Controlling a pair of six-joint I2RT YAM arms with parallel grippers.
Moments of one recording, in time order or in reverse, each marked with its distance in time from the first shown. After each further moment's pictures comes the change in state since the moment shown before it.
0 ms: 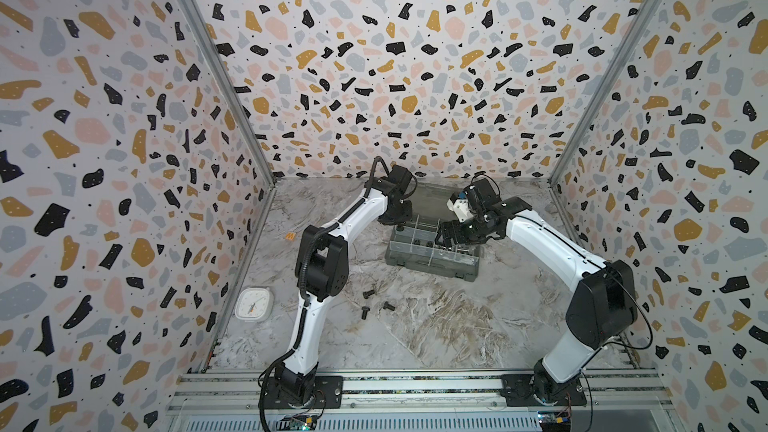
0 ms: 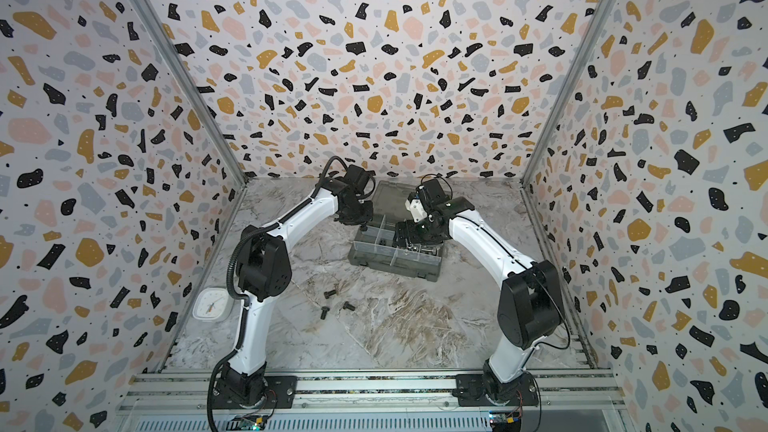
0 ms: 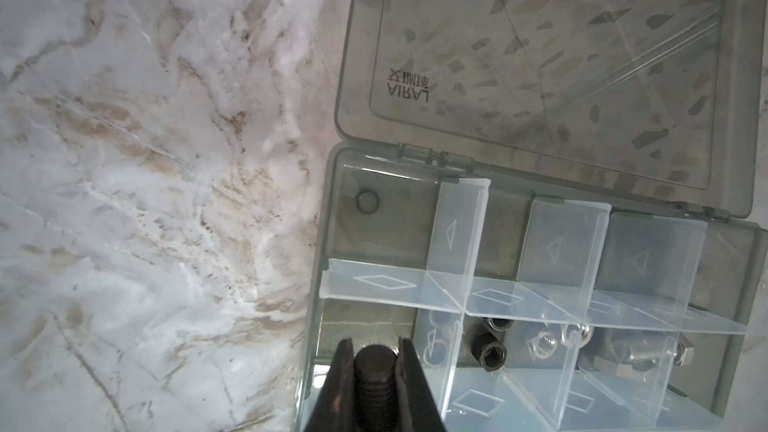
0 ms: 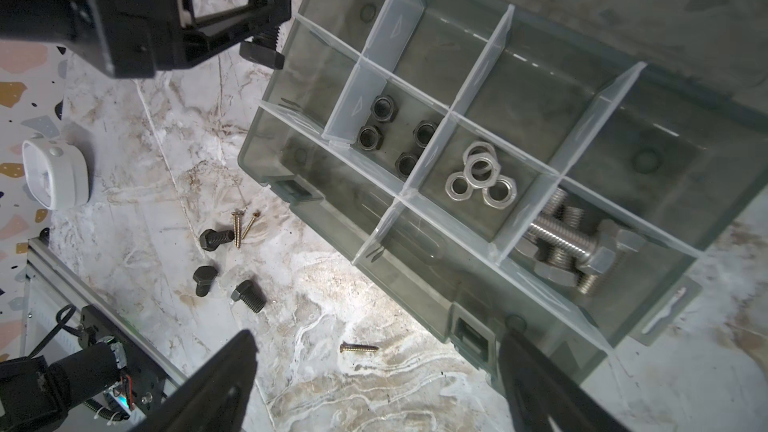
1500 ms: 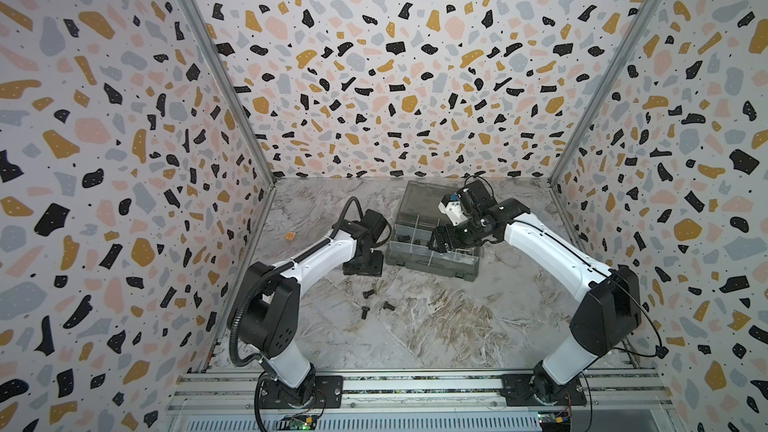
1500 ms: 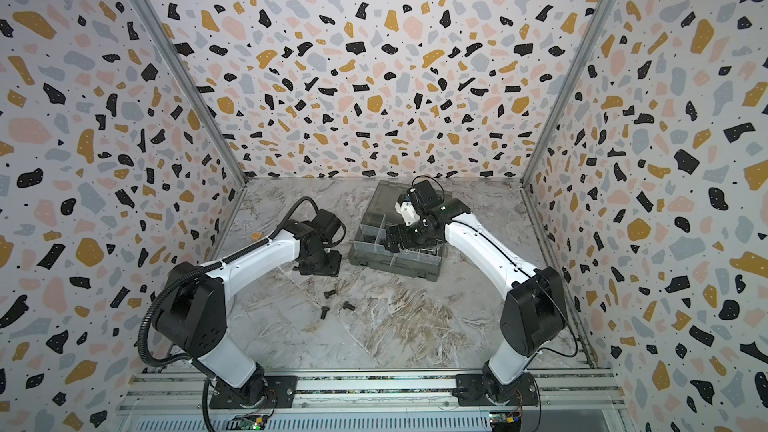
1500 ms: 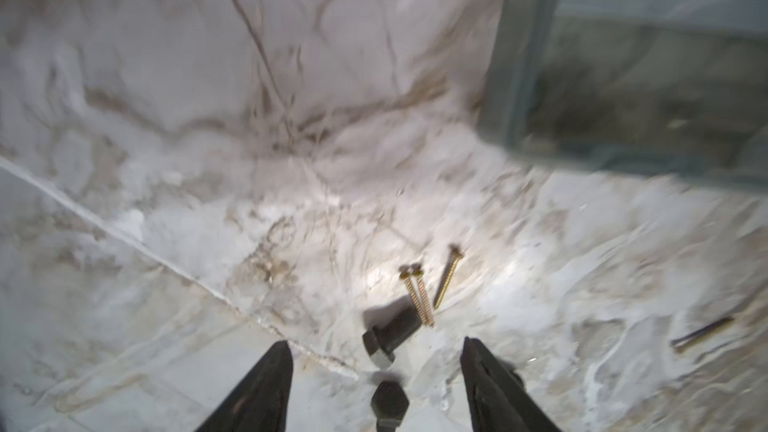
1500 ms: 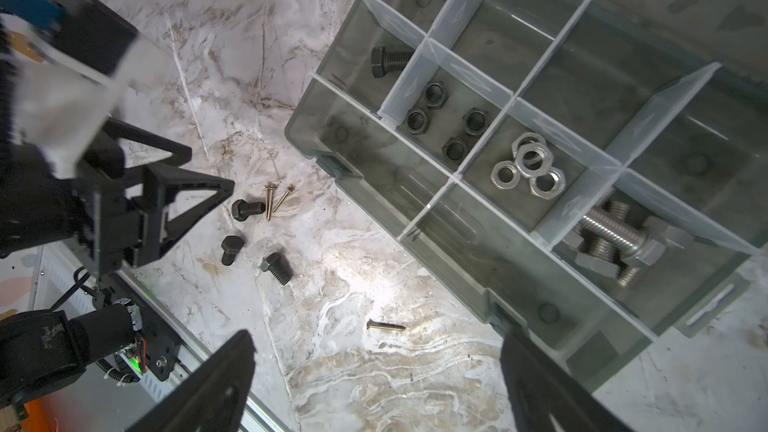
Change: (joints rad) left arm -0.008 -0.590 -0.884 0.029 -0.086 0.071; right arm 0.091 -0.057 0.015 -0.046 0.011 -0.008
